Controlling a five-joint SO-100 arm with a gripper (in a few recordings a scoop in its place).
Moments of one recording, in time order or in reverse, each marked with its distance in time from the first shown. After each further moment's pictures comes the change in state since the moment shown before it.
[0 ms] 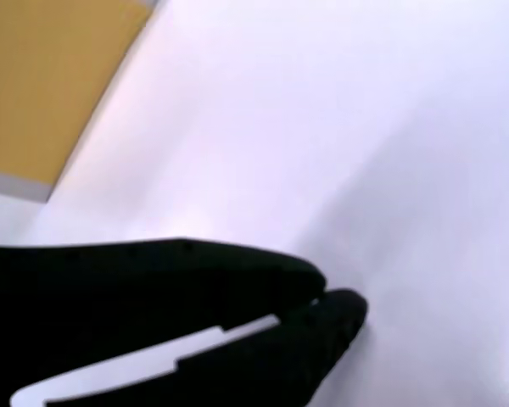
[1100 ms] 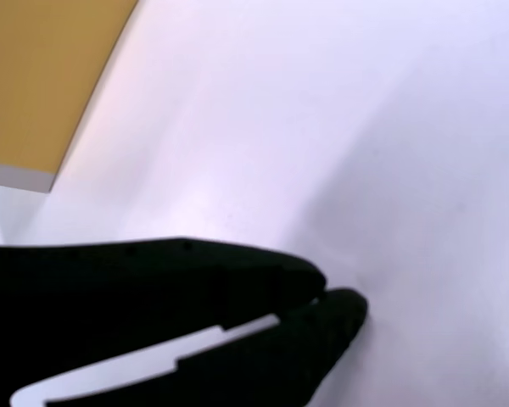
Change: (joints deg) arm 1.1 0.0 0.0 2.2 0.9
